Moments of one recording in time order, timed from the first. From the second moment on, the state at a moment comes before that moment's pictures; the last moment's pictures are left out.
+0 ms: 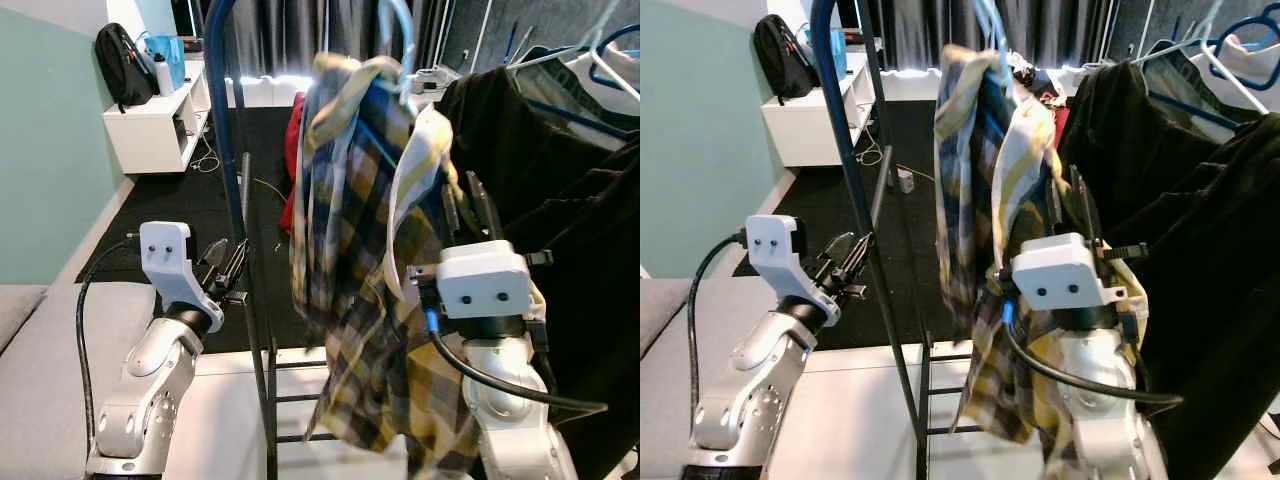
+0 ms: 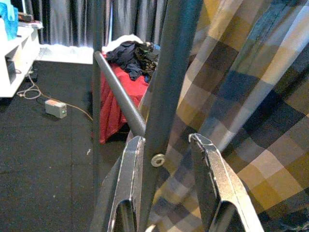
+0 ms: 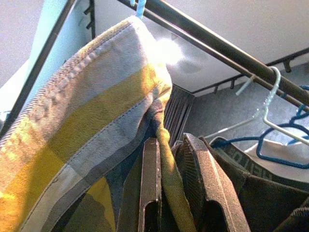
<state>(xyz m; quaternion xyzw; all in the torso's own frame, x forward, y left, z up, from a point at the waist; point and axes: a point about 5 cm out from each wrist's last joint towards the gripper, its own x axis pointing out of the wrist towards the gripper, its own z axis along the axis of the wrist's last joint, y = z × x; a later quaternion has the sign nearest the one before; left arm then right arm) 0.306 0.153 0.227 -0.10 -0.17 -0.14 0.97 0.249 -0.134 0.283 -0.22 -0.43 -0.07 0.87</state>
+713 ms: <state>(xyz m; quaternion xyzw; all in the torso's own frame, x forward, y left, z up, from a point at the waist) 0.270 0.124 0.277 -0.12 -0.28 -0.32 0.90 0.270 -0.146 0.314 -0.20 -0.46 -0.08 0.86</state>
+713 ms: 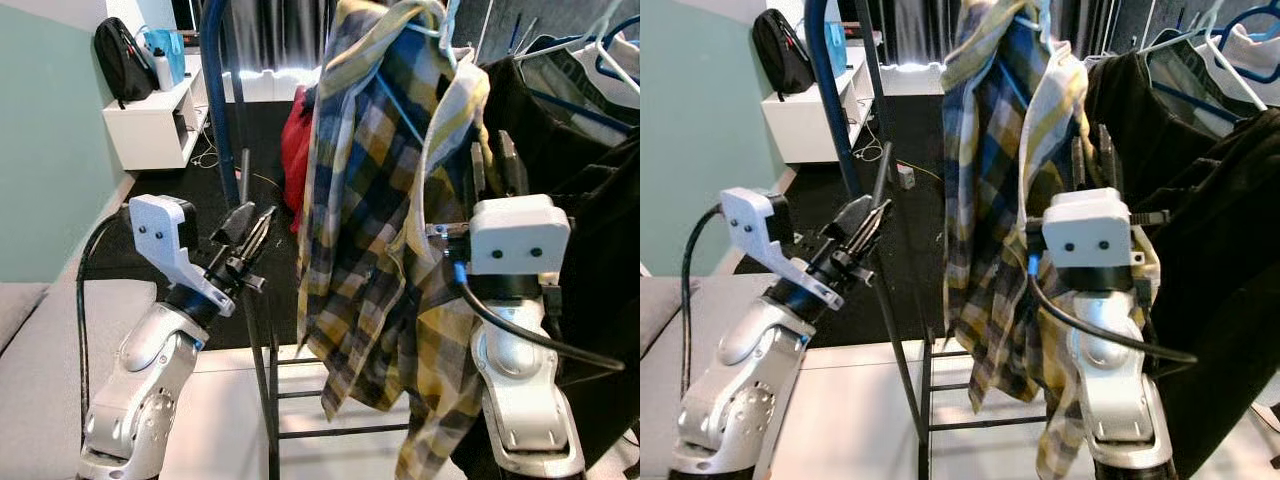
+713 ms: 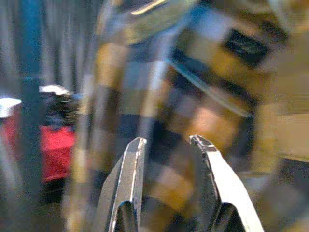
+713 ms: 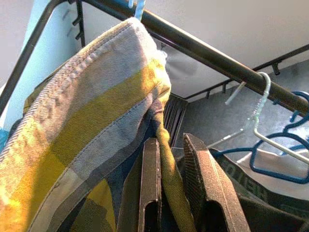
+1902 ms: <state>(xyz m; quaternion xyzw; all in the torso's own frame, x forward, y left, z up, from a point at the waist) 0.260 0.110 0.303 -0.01 -0.32 -0.38 0.87 0.300 -0.147 0.349 -0.04 -0.47 0.00 0.88</state>
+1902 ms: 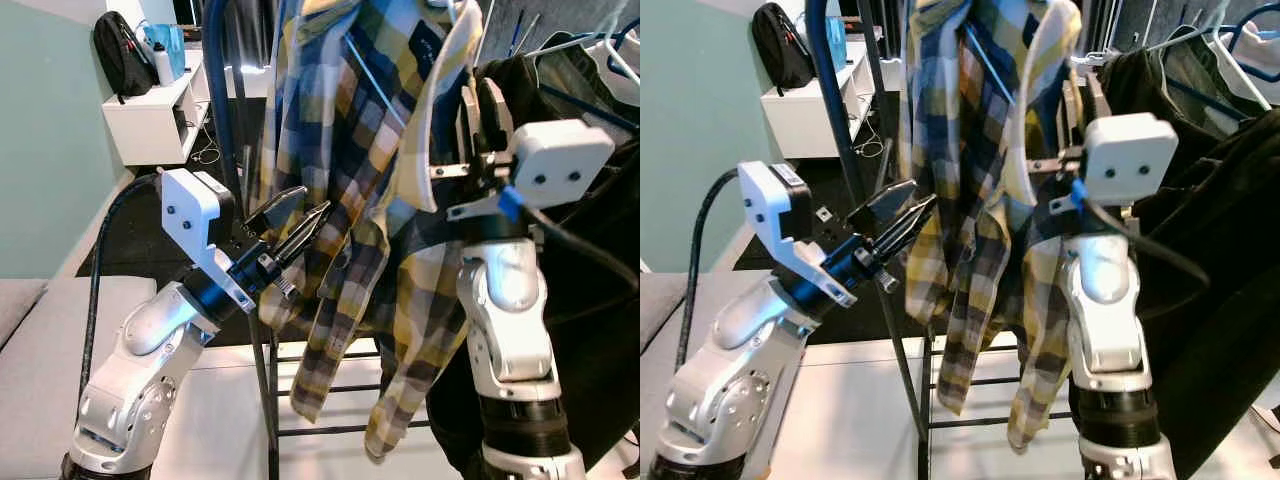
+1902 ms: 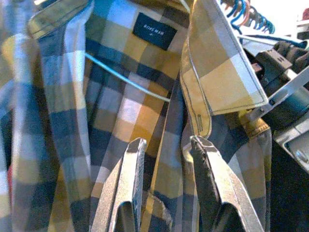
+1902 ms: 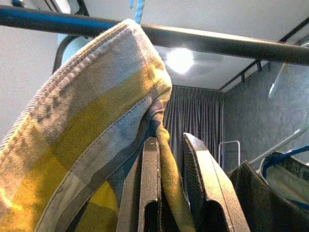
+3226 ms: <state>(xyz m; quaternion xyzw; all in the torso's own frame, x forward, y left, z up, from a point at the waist) 0.261 0.110 0.304 -0.01 -0.31 -0.38 0.87 0.307 -0.106 0.329 0.01 -0.37 0.13 0.92</state>
